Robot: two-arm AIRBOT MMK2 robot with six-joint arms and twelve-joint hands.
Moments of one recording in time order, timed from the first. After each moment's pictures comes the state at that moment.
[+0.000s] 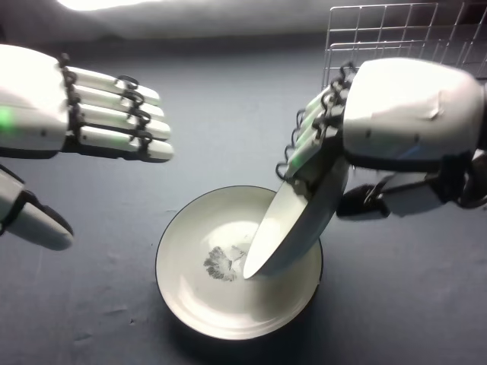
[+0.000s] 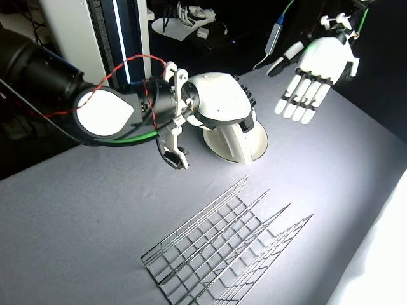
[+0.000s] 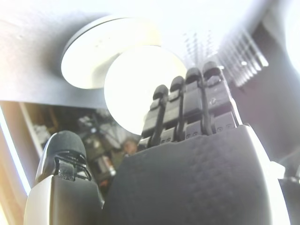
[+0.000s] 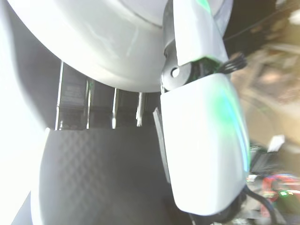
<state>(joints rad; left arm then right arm) 0.25 -0.85 1.37 1.75 -0.96 -0.25 -0.40 -1.00 1.04 -0.74 0.68 -0.31</state>
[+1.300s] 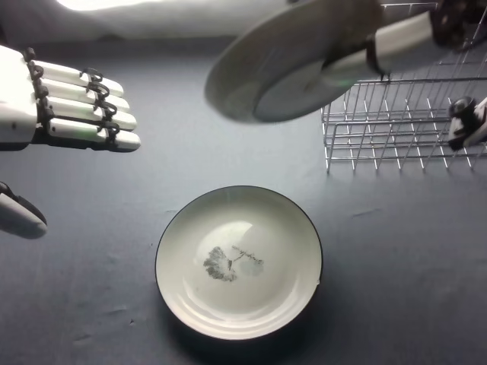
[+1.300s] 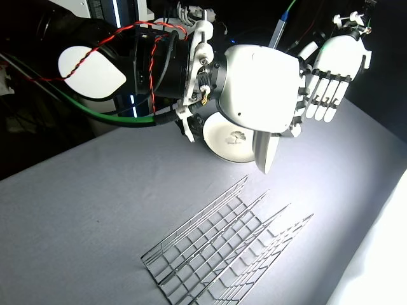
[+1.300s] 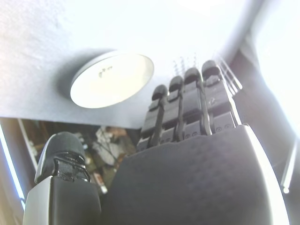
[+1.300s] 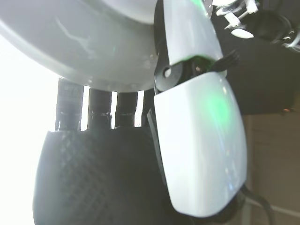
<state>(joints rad) 0.27 -0.83 1.45 1.75 -0.94 -0.22 -0.13 -0.95 1.00 -0.11 0.30 -0.30</state>
